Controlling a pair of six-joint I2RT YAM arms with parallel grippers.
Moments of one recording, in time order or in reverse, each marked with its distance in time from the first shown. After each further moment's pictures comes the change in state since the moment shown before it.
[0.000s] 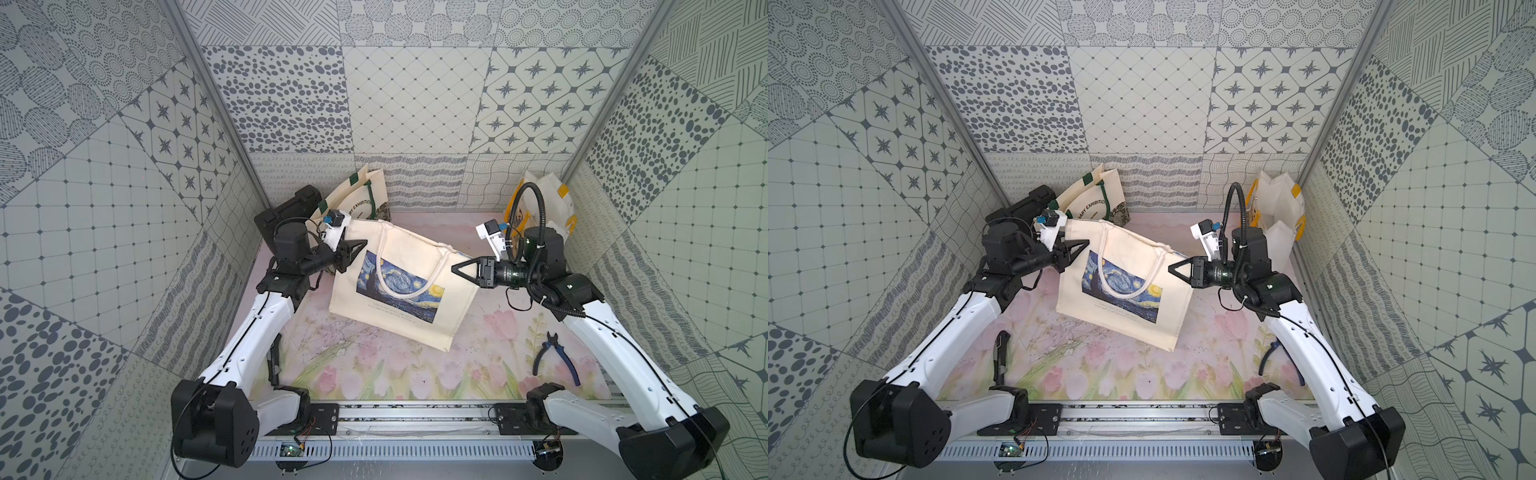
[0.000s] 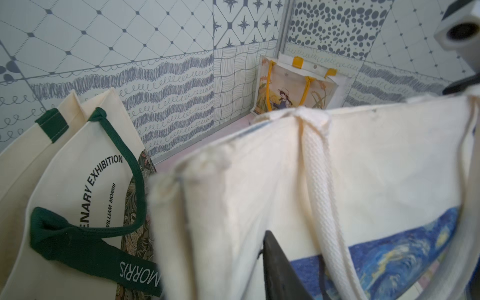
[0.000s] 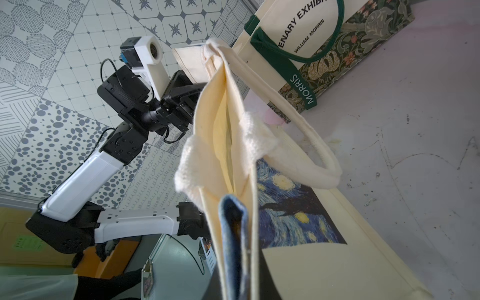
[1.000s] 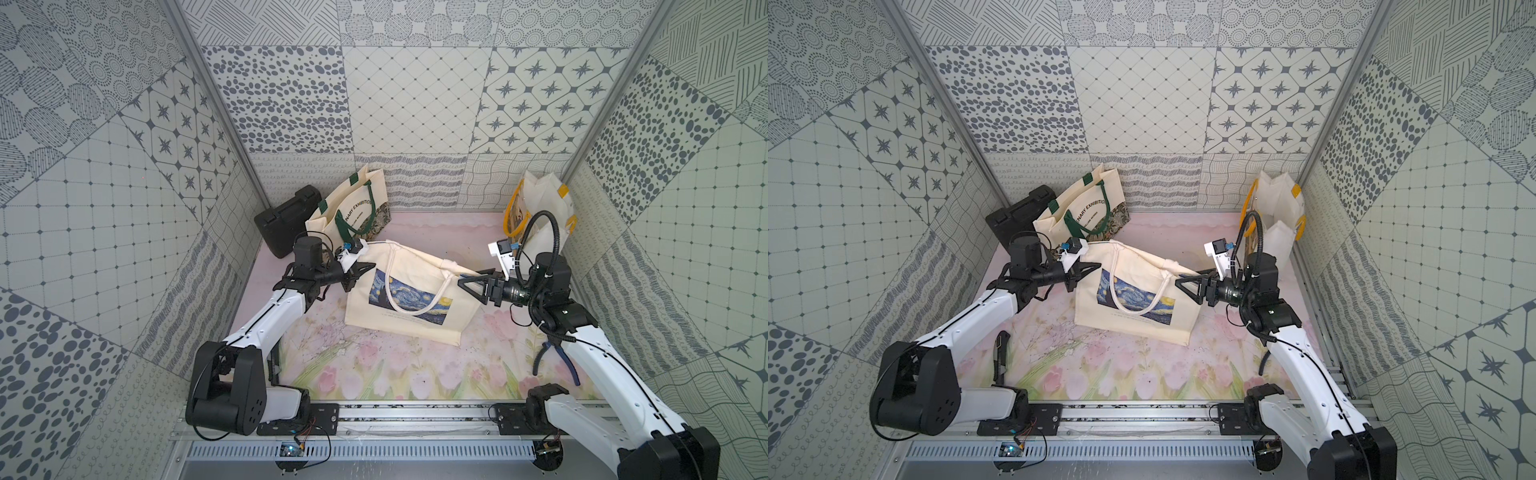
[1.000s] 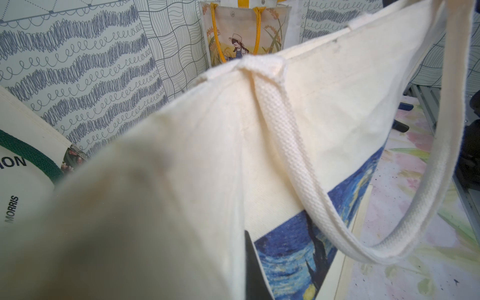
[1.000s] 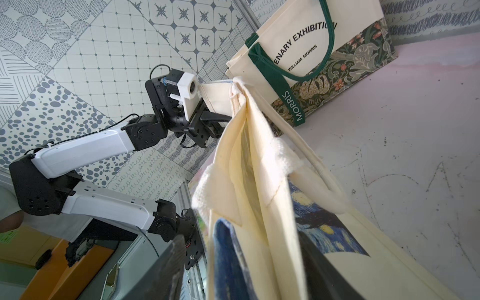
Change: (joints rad) left arm -0.006 0.145 -0.188 0.111 0.222 0.395; right arm -0.119 -0.138 -0.353 0.275 -0.094 -0.200
